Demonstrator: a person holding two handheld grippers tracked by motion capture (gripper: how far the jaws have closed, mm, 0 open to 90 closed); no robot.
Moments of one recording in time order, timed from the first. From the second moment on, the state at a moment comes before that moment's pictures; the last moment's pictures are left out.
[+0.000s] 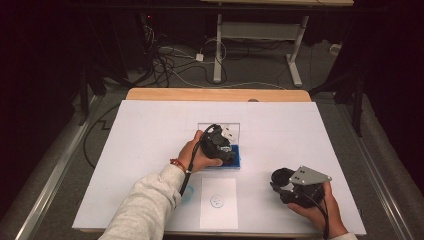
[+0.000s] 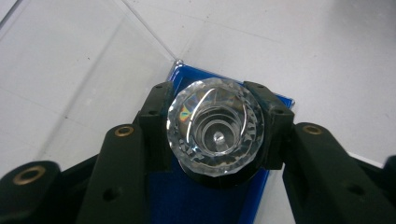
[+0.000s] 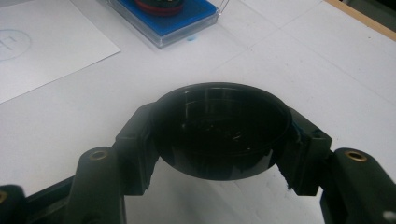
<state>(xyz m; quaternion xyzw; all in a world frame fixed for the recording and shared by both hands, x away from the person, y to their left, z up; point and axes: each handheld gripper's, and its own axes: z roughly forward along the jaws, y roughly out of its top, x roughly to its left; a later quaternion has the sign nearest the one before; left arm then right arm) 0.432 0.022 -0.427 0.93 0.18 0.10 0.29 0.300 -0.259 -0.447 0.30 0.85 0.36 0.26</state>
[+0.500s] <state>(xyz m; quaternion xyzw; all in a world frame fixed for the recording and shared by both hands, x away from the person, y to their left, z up) 0.430 0.020 -0.429 0.93 0.18 0.11 0.29 0.299 -0.258 -0.446 0.30 0.85 0.36 0.26</state>
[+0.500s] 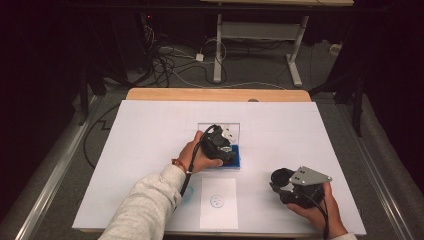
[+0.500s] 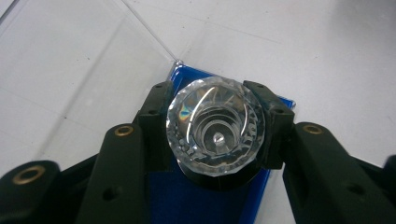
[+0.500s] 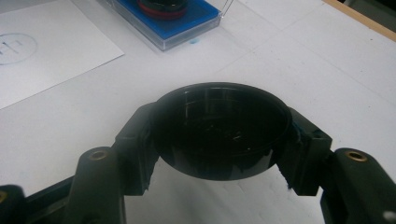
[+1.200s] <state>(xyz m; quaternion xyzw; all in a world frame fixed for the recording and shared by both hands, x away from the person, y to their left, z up) 0.433 0.025 -0.425 0.94 0.18 0.10 0.28 0.295 -0.262 -0.445 0.30 0.84 0.36 0.26</state>
